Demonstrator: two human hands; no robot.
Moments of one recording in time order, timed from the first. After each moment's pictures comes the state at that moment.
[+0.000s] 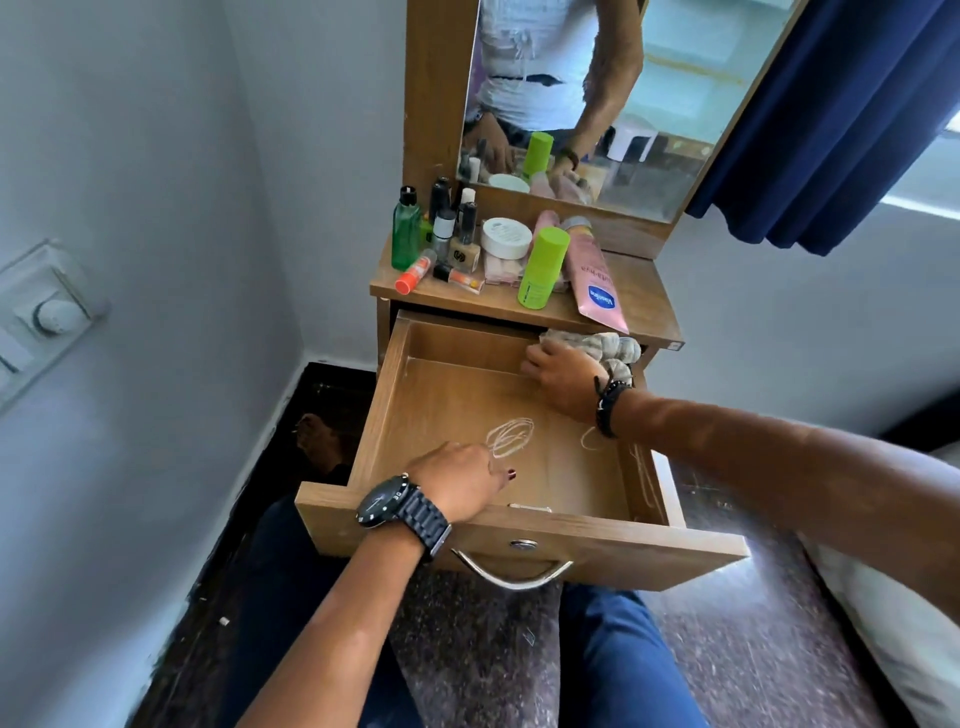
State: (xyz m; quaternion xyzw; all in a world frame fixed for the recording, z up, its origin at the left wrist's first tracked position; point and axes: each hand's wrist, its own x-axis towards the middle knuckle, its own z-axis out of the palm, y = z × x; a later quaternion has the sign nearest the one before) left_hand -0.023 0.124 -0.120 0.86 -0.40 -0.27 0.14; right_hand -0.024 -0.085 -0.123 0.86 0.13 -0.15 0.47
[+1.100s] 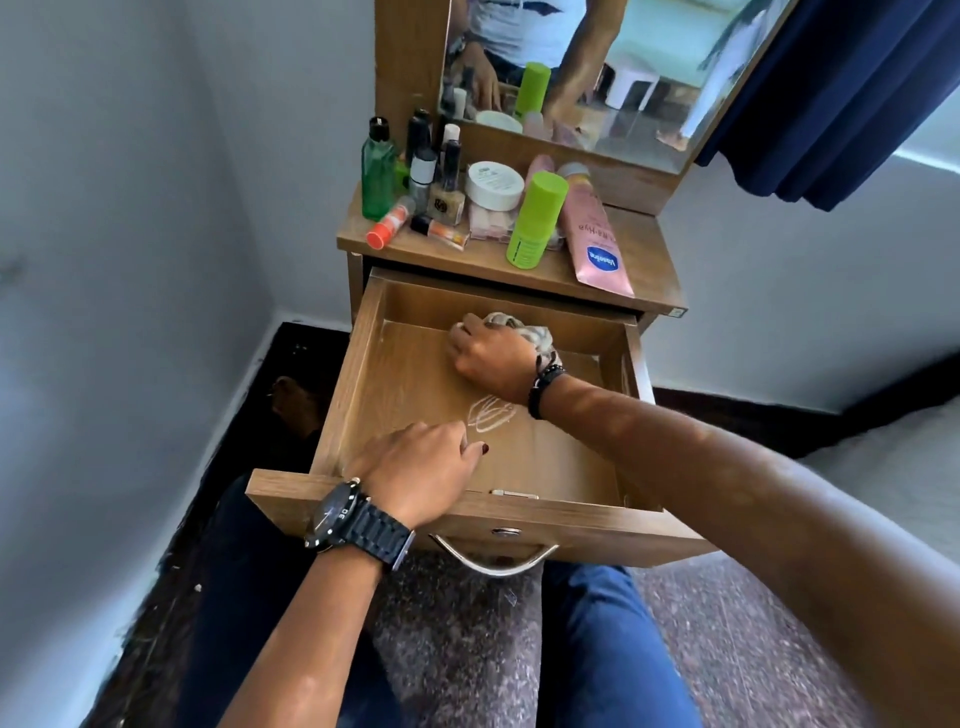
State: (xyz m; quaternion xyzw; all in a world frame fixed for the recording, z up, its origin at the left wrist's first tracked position) left_hand -0.028 0.131 -0.132 0.89 -0.40 -0.18 0.13; right_hand 0.006 -0.056 -0.168 0.94 0.14 0.00 0.31
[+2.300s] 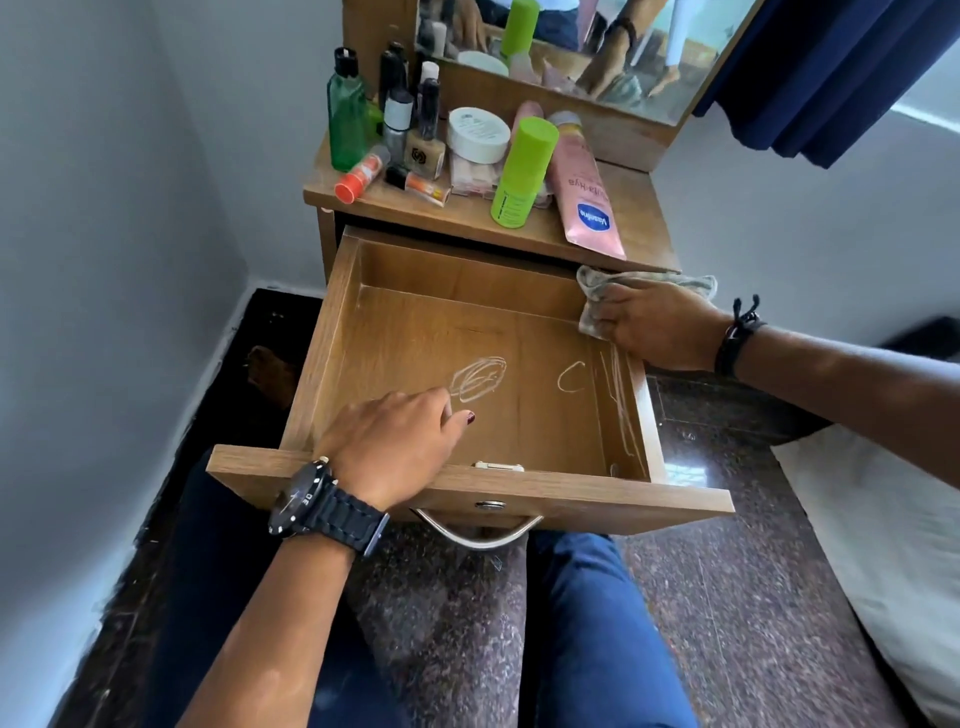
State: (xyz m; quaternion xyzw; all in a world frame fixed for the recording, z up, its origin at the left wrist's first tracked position) left_hand -0.028 0.134 -0.132 0.89 -0.42 -0.15 0.14; right_hand -0.103 -0.164 -0.096 0.86 0.06 -0.19 0.46
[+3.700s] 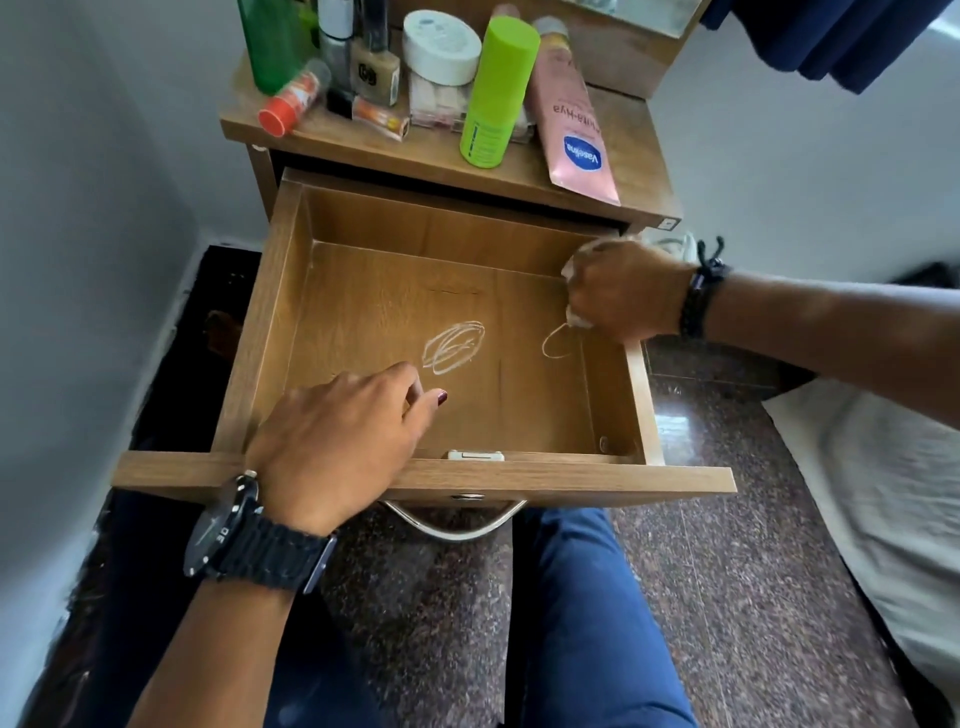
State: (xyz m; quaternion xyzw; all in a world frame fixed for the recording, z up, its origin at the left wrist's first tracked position) left_hand -0.030 0.134 -0.131 0.89 -0.41 -0.13 0.17; right_hand -0.079 -0.132 -0.093 0.89 0.11 -0.28 0.35
